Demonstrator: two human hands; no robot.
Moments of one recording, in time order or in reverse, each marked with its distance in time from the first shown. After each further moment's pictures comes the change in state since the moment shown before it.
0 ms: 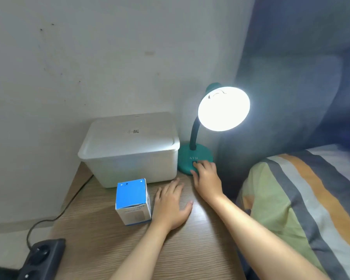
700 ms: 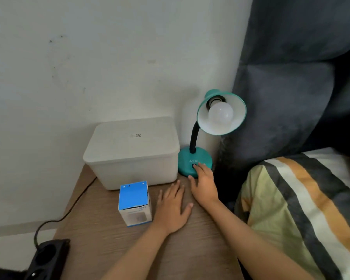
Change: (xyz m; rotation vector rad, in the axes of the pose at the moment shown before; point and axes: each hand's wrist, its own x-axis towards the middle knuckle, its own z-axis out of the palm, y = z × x) left_hand -0.002 0.000 -0.004 0.063 -0.089 0.071; right_hand -0.006 -0.014 -0.003 0.154 -0.085 0.153
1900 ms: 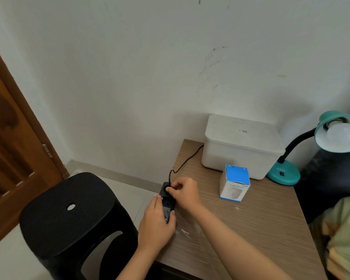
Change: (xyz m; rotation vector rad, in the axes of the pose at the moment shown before) left_hand -0.271 -0.141 -0.094 -0.228 0.492 -0.577; right_hand -0.154 -0.275 0.132 0.275 -0.467 -0.153
